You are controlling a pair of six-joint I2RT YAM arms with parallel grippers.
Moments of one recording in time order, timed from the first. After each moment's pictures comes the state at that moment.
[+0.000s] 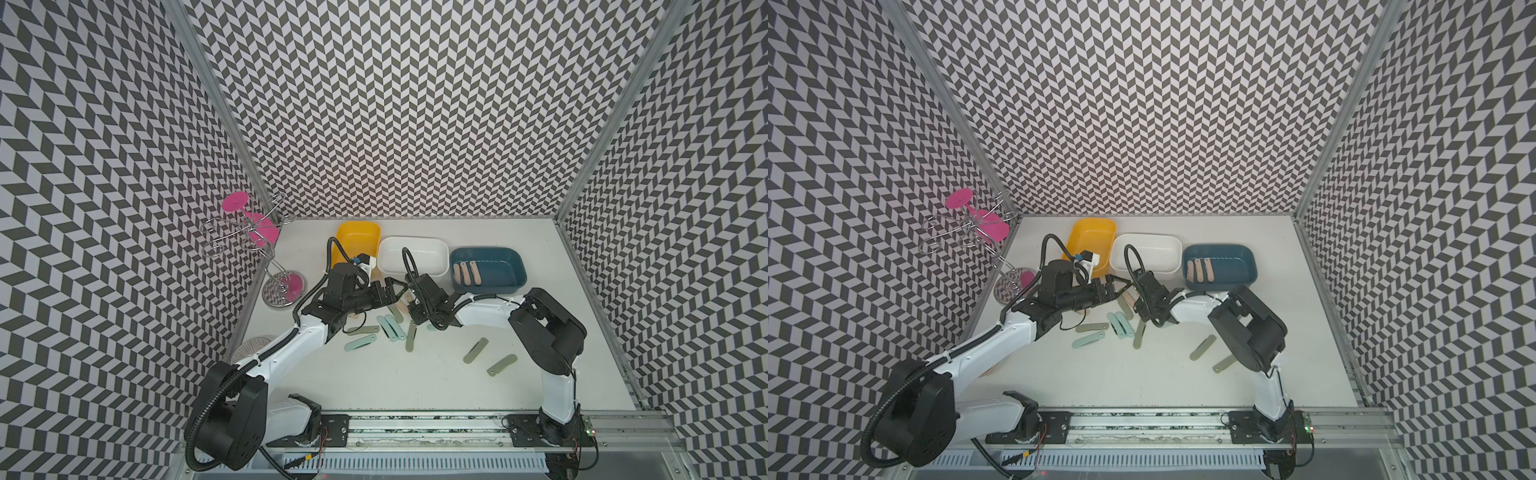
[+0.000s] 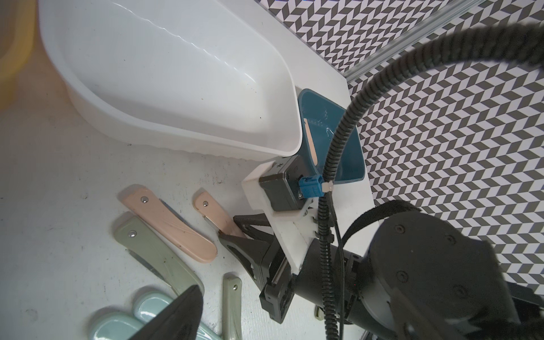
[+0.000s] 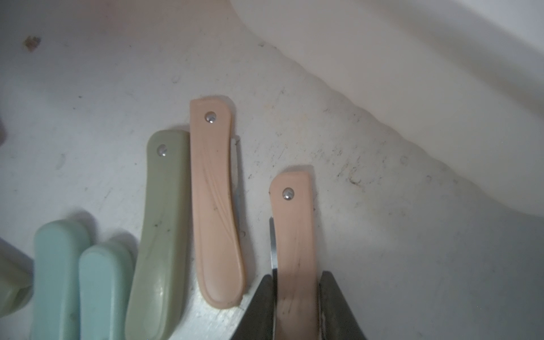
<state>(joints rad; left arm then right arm) -0.41 1.26 0.71 0.03 0.51 -0.71 0.81 1.96 1.15 -0.13 0.15 0.21</state>
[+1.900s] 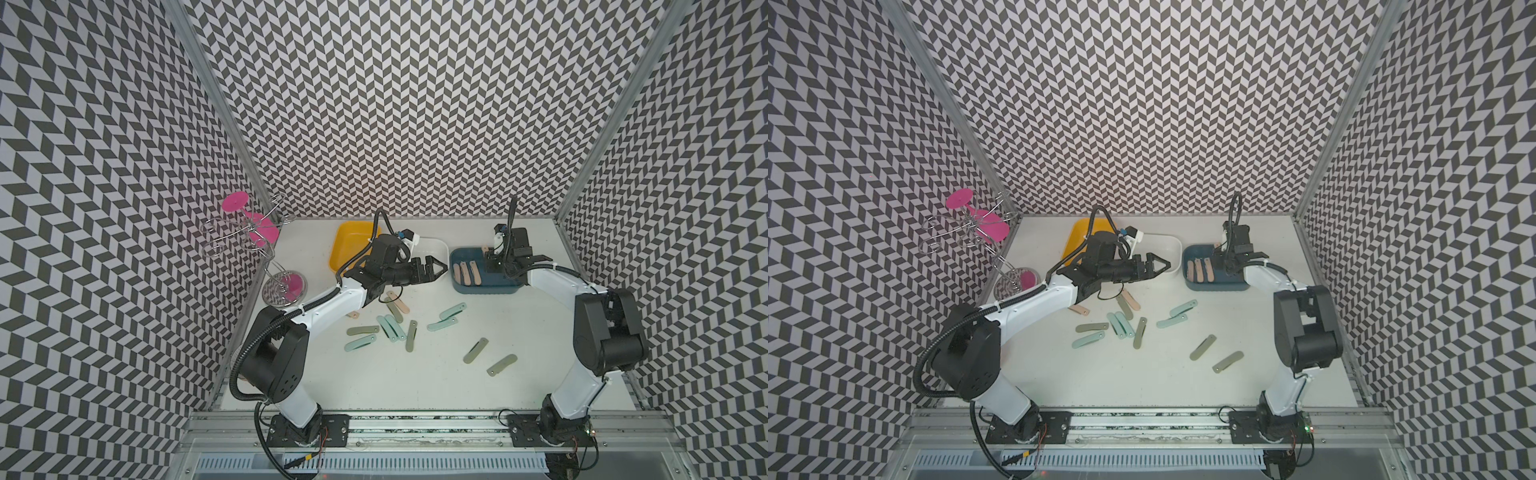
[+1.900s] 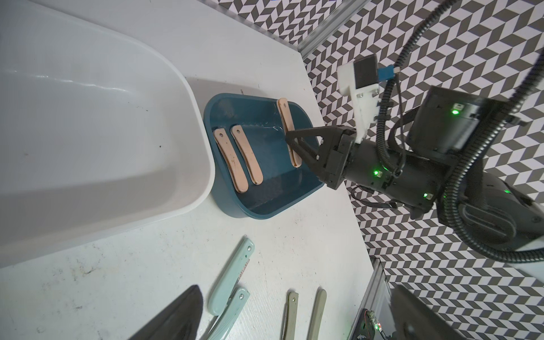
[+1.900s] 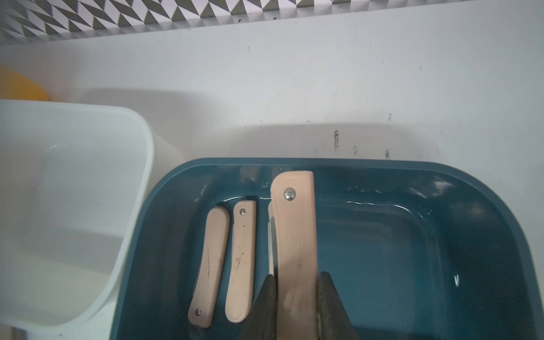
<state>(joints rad) -0.58 1.64 1.15 0.00 0.53 -0.69 0.17 1.78 1.18 -0.21 -0.05 0.13</state>
